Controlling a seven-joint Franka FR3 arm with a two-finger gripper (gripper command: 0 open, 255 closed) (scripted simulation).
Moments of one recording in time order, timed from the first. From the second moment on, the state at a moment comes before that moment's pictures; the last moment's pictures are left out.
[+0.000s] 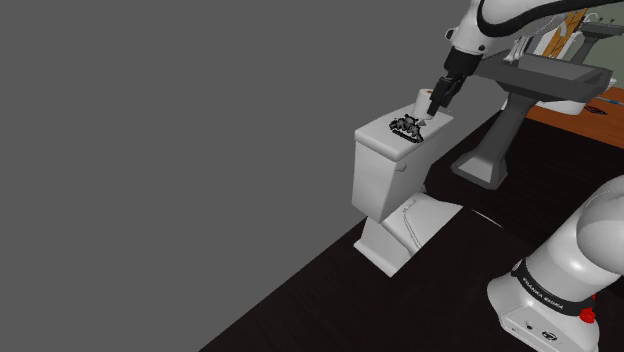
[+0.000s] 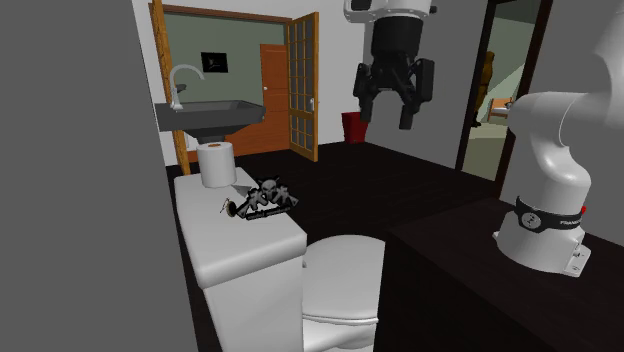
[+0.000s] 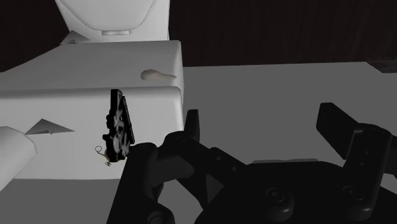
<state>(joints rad) -0.06 -0.45 -0.20 -2.37 -0.04 2.00 -0.31</state>
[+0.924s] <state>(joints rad) -0.10 0.03 -0.36 -2.13 0.09 2.23 -0.58</state>
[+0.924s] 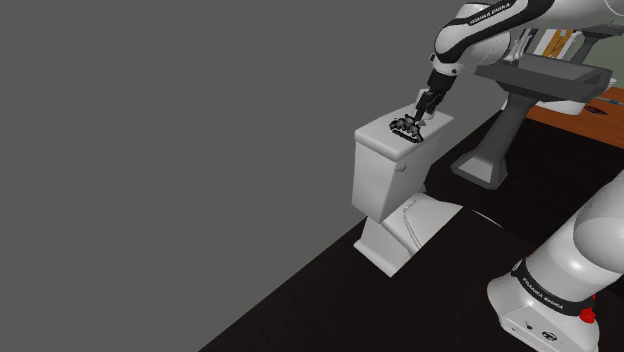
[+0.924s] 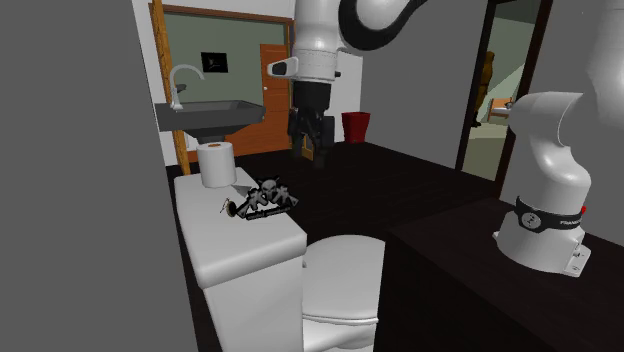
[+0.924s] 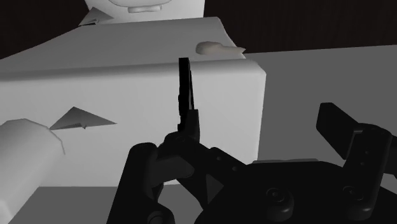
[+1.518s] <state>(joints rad) -0.17 0.29 -0.37 -1.95 0.22 2.30 -0.72</state>
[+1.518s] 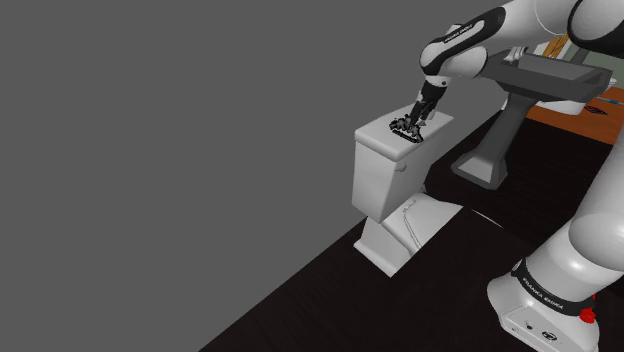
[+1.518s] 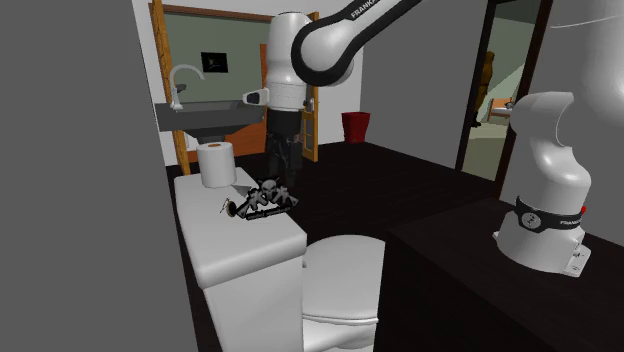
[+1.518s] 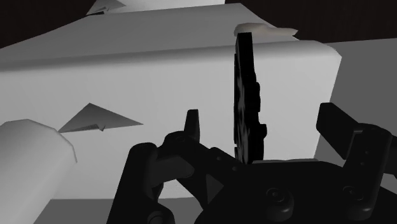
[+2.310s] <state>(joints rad) -0.18 0.33 -0.36 -1.97 0.25 2.35 -0.74</state>
